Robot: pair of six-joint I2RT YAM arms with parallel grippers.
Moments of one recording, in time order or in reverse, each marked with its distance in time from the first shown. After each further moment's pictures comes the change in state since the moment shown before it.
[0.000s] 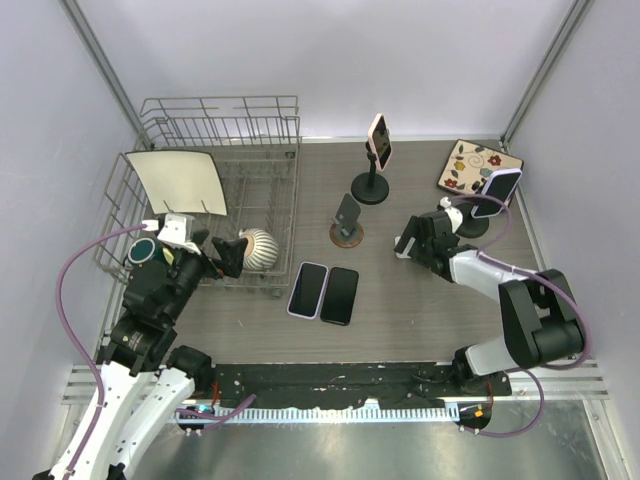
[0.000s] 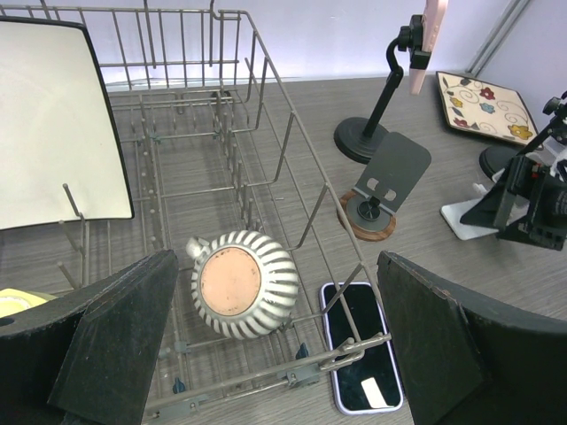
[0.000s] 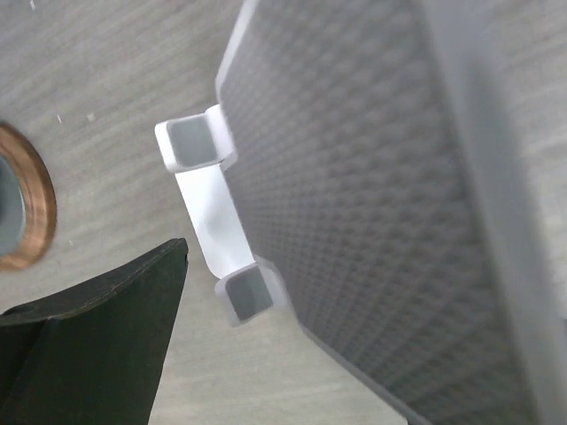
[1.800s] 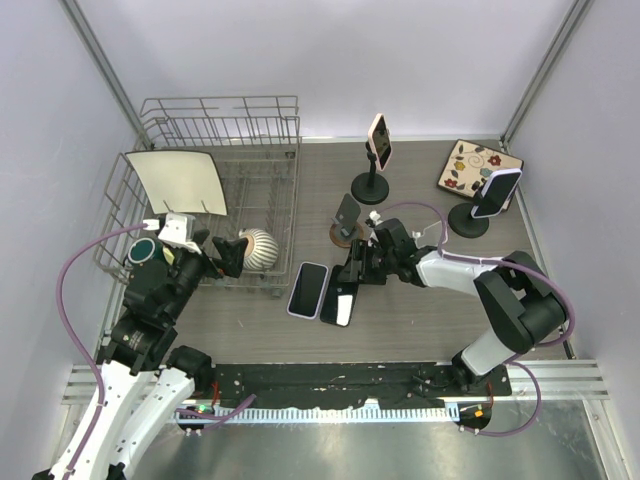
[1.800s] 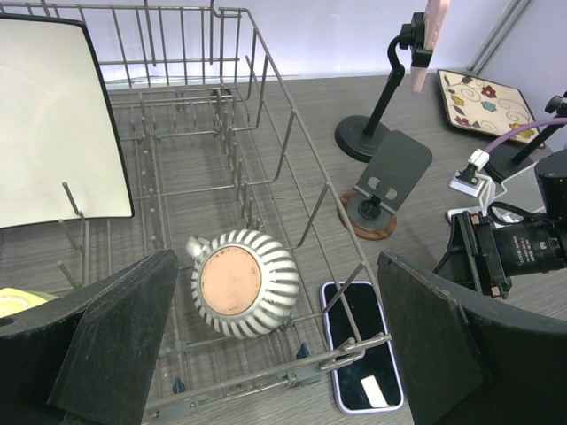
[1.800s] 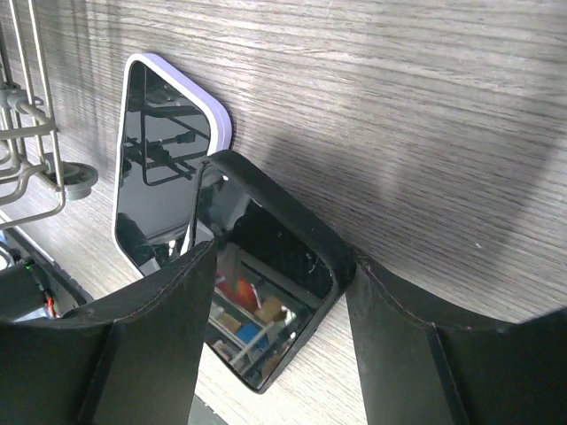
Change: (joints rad) left arm 0.000 0.005 0.000 0.000 0.000 0.000; right arm 0.290 0.160 0.092 0.079 -0.523 -0.004
